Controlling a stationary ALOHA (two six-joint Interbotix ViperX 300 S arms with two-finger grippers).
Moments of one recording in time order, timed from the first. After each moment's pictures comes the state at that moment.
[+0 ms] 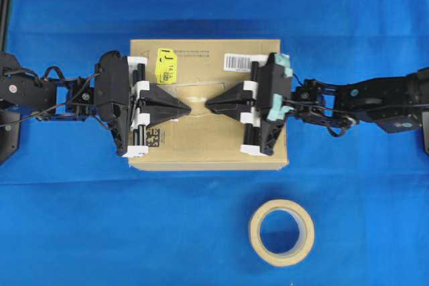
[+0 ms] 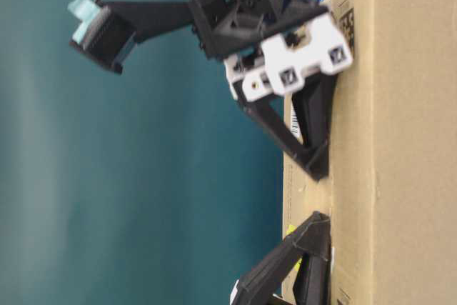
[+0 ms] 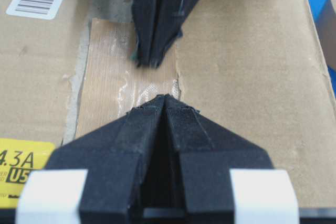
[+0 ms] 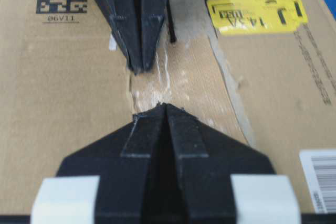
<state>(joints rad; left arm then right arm) 0.01 -0.09 1.00 -0.05 -0.42 0.02 0.02 0.10 0.73 0.34 -0.43 -0.12</state>
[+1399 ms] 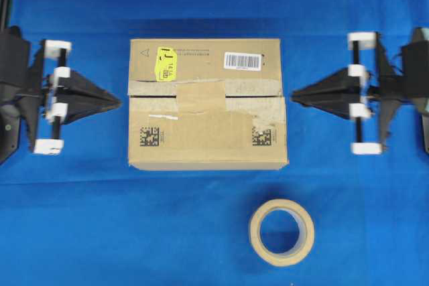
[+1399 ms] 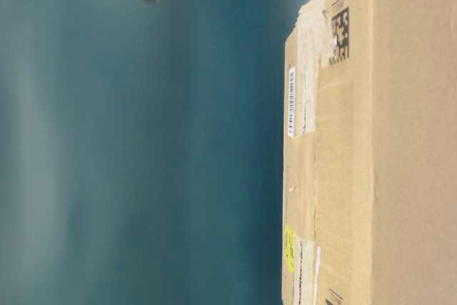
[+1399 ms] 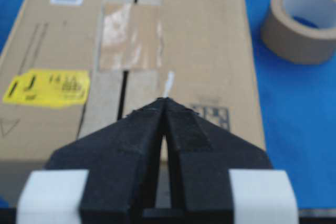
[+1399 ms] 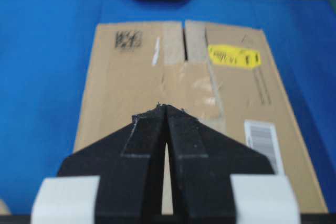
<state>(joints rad) 0.00 -0.78 1.18 -0.04 -0.12 -0.01 0.06 -0.62 1.02 0.36 -0.21 -0.23</state>
